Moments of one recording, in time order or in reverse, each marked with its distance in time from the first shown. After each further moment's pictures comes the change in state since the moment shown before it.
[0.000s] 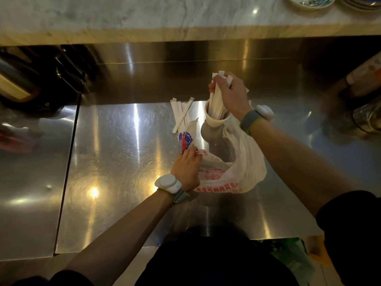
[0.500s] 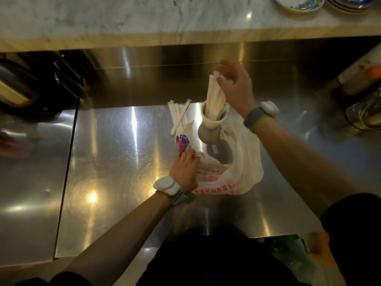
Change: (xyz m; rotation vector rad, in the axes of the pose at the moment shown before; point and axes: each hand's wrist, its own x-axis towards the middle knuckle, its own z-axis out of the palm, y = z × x) left_hand -0.007 0.002 -0.004 0.012 -0.024 0.011; right_hand -0.009 -0.020 -0.026 -0.107 0.039 -0.185
